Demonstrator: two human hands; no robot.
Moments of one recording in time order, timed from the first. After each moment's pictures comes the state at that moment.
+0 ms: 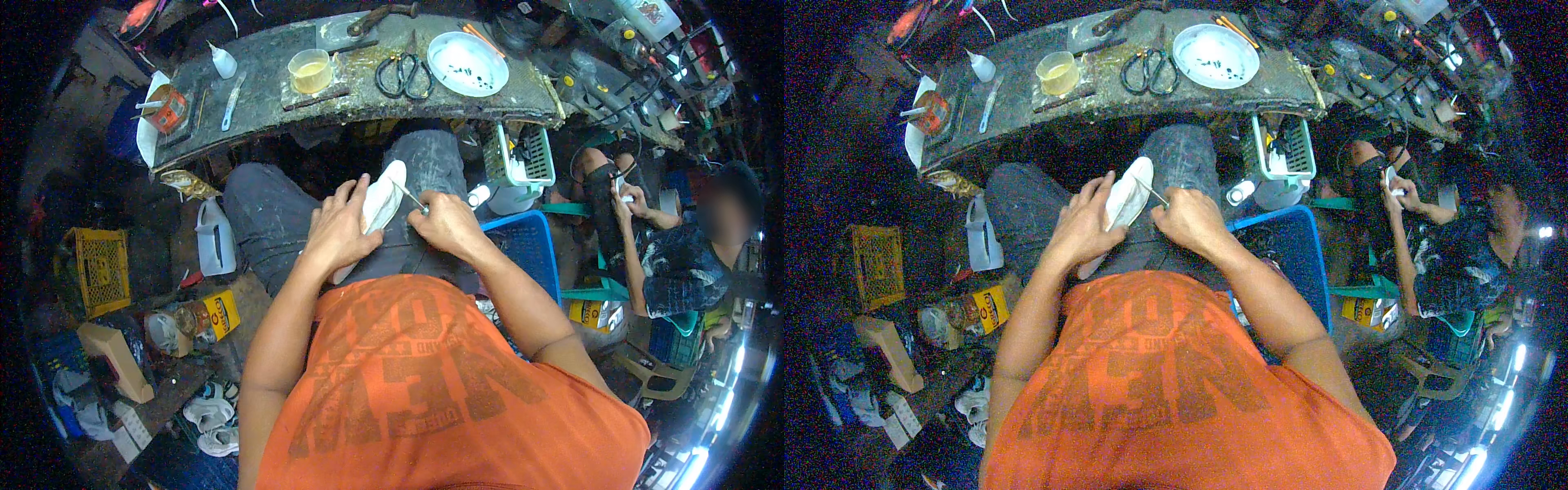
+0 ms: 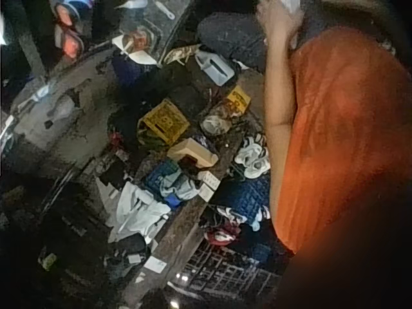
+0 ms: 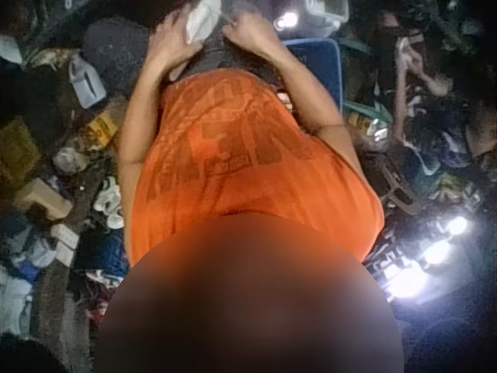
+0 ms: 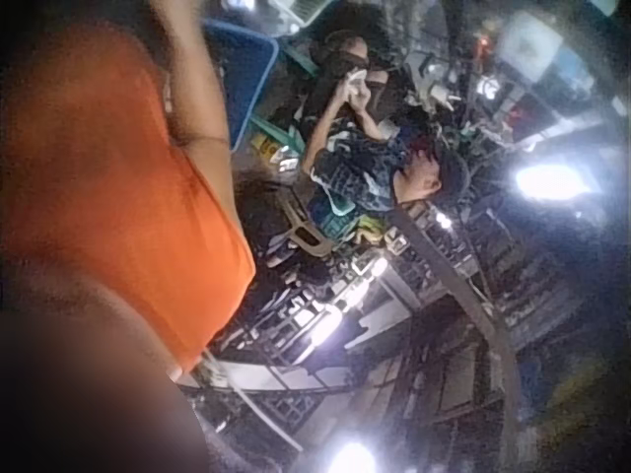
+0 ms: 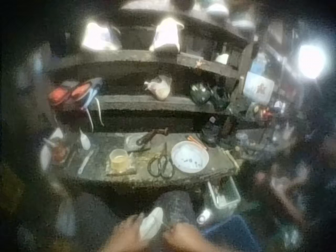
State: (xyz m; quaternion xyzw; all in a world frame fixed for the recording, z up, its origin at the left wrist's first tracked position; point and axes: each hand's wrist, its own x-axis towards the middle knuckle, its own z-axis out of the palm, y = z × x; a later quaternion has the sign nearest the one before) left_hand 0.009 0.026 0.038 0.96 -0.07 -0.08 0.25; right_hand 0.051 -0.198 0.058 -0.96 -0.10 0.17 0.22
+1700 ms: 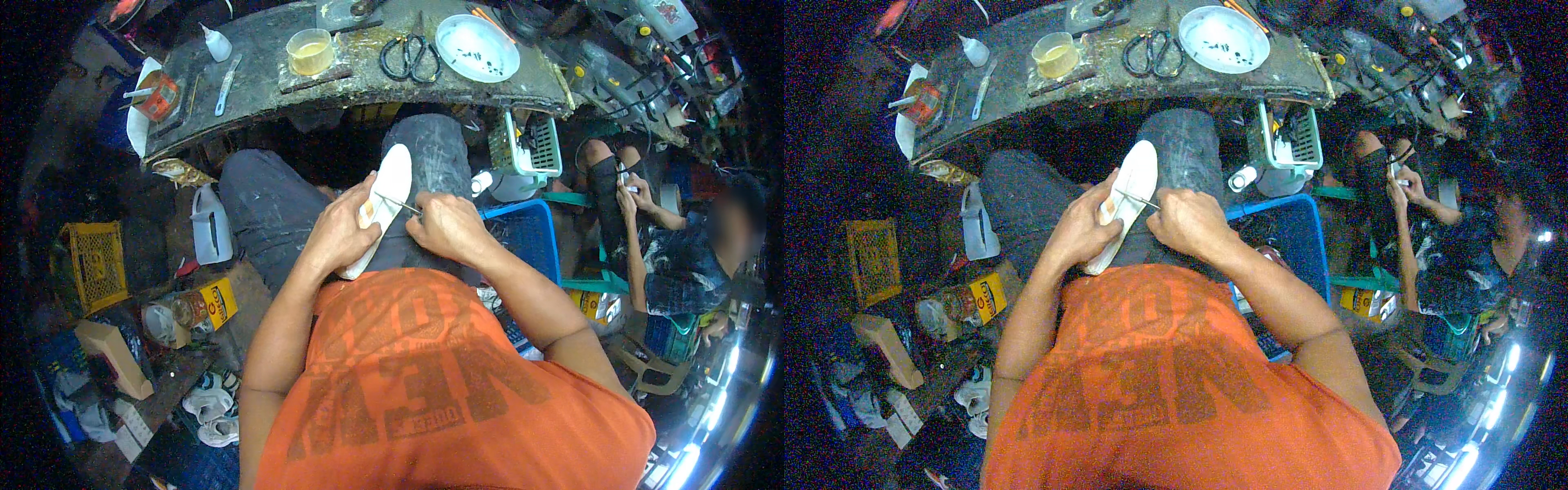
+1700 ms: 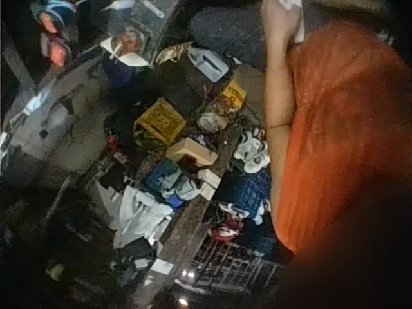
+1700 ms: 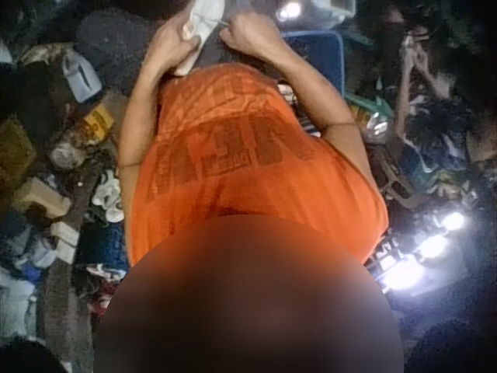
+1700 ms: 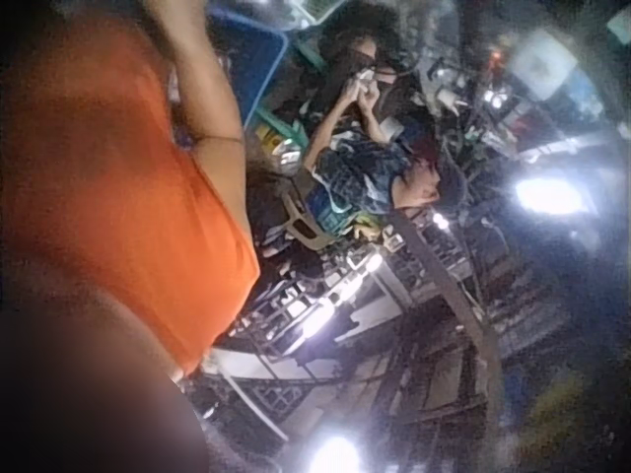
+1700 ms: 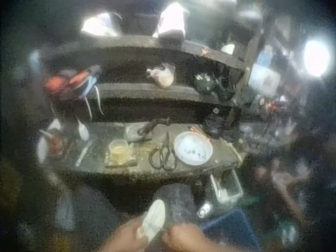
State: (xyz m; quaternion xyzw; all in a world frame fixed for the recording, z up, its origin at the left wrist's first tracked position) left_hand 0.003 0.030 0.023 0.88 -0.04 -0.13 0.46; right_hand 0.038 -0.193 0.064 -0.95 -0.20 0.18 0.15
